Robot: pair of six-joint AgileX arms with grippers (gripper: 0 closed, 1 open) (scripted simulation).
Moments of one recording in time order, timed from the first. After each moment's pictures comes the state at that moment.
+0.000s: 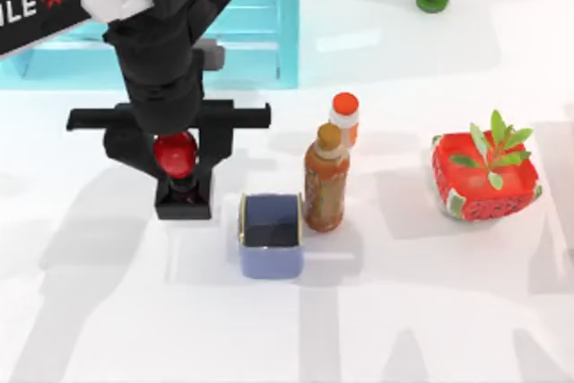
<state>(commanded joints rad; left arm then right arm) -0.49 1.95 1.59 -1.21 0.00 -0.47 0.00 0.00 0.00 0.00 0.00 0.00</state>
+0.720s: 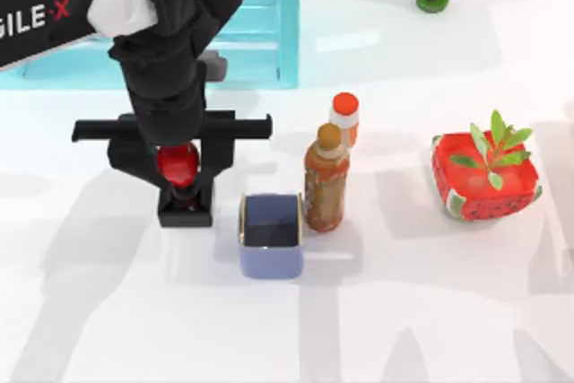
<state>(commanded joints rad) -0.49 1.95 1.54 -1.16 0.00 -0.46 0.00 0.00 0.00 0.00 0.00 0.00</state>
